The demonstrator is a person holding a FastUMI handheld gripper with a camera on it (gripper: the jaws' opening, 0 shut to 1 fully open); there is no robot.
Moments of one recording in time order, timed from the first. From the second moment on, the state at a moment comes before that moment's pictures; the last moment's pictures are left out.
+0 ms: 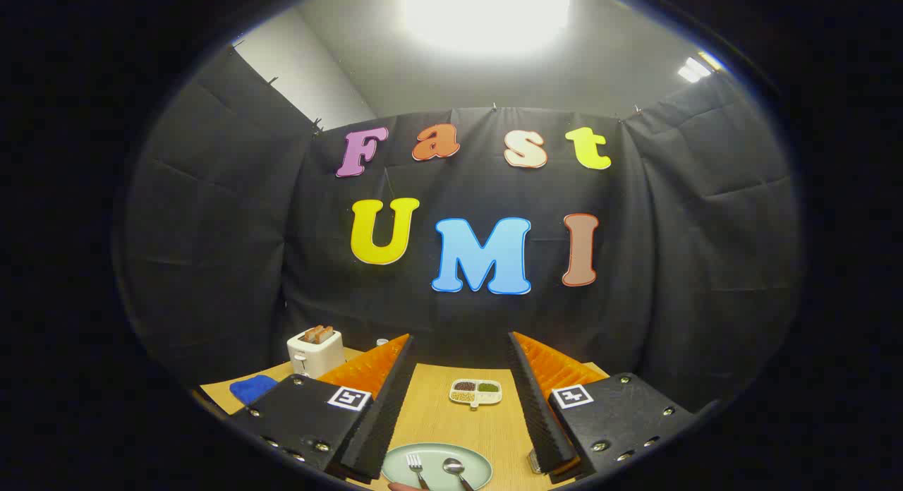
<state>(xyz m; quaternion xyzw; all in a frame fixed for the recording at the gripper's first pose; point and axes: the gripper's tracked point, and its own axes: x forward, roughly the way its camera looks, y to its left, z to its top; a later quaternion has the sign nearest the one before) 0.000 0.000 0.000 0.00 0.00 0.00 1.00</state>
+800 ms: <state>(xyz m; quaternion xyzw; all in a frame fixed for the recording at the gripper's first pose) -0.007 -0.025 -0.019 0.02 0.02 0.03 1.00</state>
